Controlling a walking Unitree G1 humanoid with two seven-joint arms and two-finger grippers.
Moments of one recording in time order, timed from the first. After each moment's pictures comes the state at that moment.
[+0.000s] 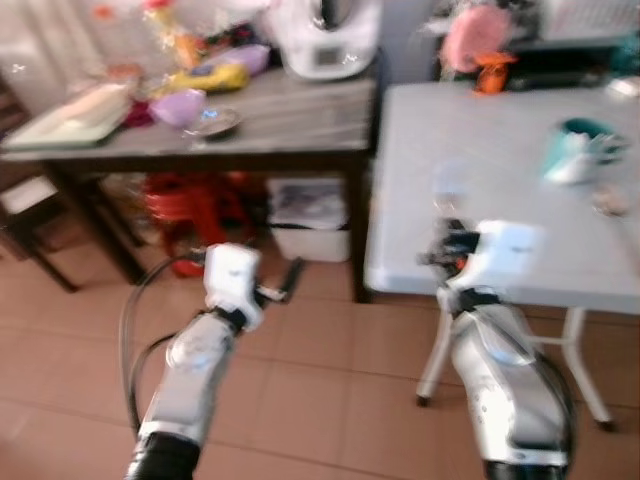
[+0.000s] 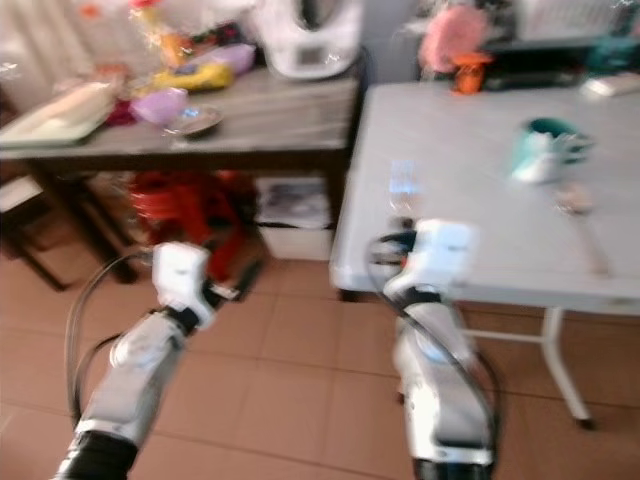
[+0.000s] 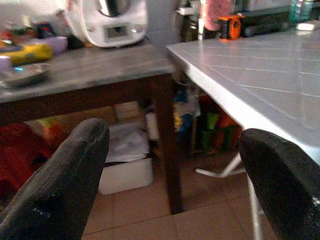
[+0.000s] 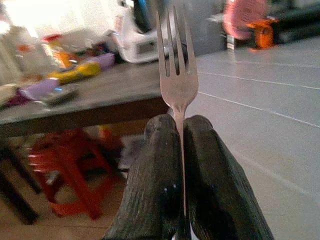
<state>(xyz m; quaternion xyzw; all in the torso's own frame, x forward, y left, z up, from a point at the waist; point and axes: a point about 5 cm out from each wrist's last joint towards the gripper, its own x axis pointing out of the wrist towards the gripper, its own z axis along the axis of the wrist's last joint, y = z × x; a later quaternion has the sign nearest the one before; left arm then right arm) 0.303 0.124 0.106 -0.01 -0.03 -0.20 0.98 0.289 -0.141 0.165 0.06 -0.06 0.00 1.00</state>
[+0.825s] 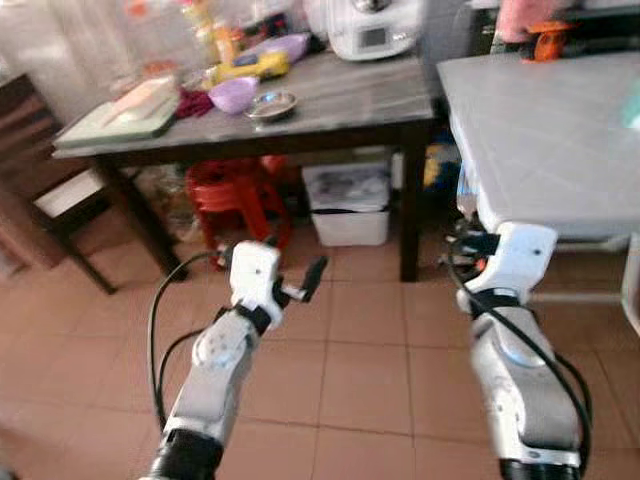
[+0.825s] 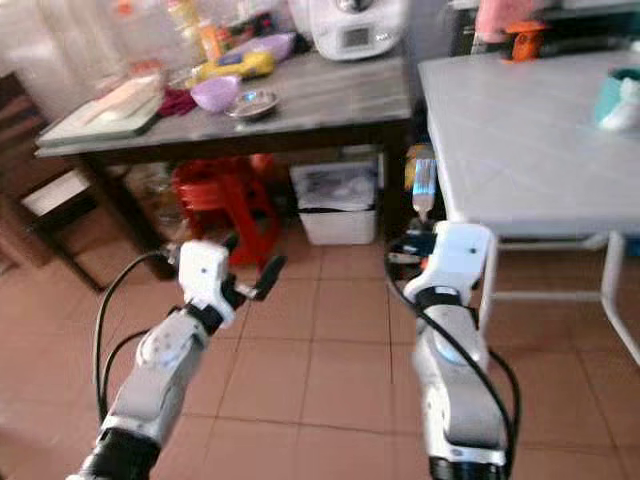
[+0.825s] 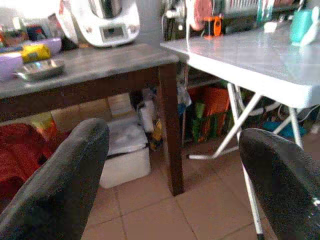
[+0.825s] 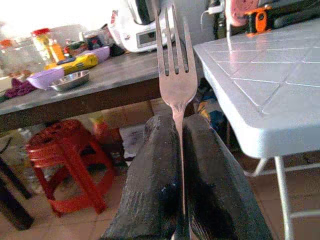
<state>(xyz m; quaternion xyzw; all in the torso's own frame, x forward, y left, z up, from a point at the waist) 0.305 0.095 0.113 -0.02 -0.05 -0.23 0.97 0.287 -0.163 0.159 0.05 -0.05 -0.03 1.00</state>
